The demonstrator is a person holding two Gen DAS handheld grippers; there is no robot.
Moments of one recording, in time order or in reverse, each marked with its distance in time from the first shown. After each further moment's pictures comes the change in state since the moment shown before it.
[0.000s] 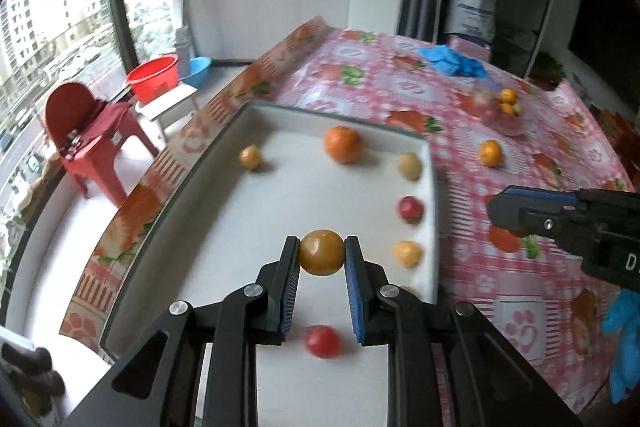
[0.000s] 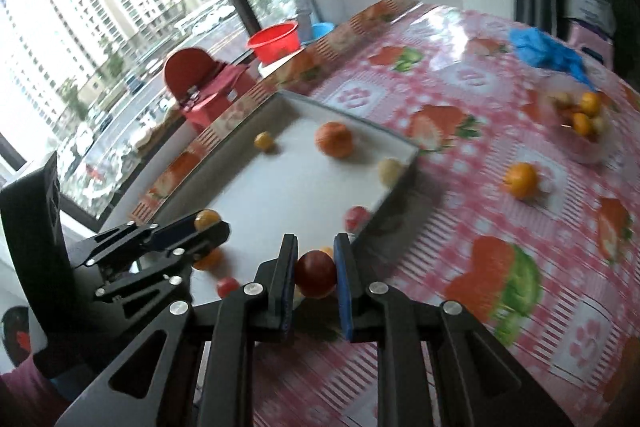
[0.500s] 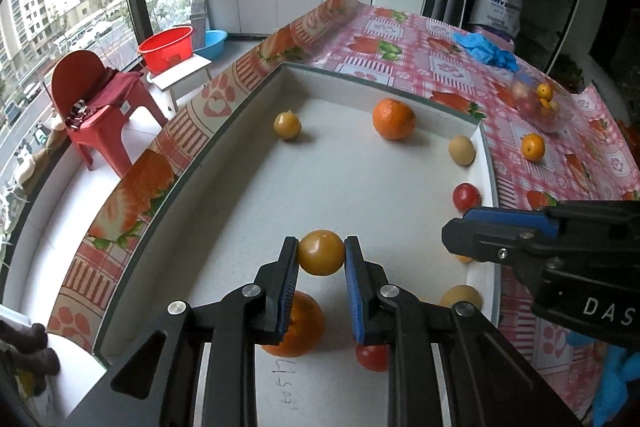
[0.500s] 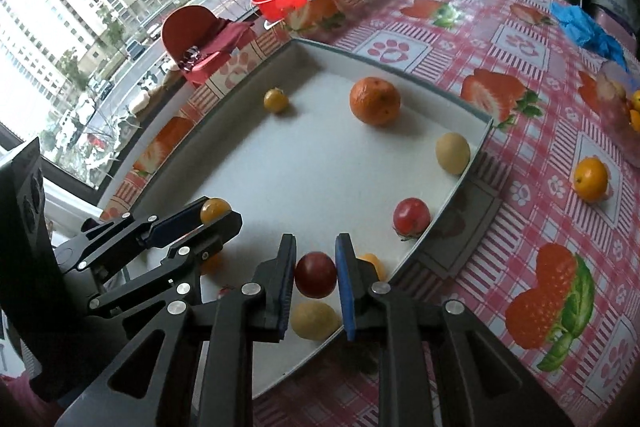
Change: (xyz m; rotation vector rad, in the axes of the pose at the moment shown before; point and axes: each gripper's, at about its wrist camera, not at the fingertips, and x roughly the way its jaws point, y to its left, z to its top) left arm 0.033 0.028 -0.006 -0.055 0.071 0.020; right arm 0.056 0.007 0.008 -0.002 0.131 -0.002
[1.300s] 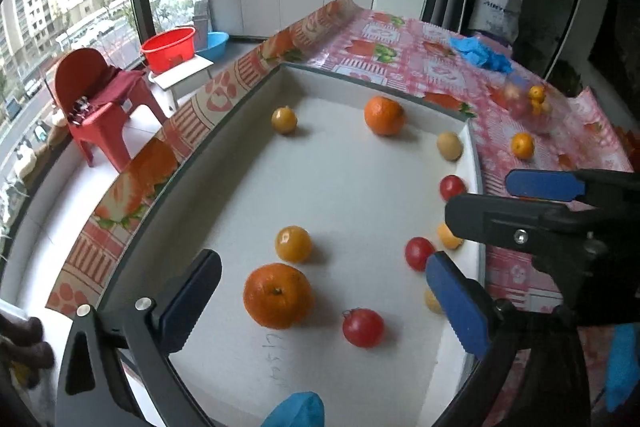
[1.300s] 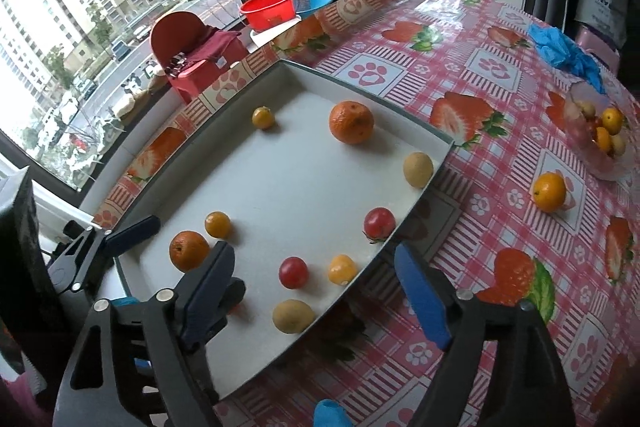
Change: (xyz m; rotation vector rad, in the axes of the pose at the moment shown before) left arm -0.015 -0.005 -0.012 -0.021 -0.019 -0.018; right arm -0.029 0.006 0.001 -0.027 -0.038 -0.098
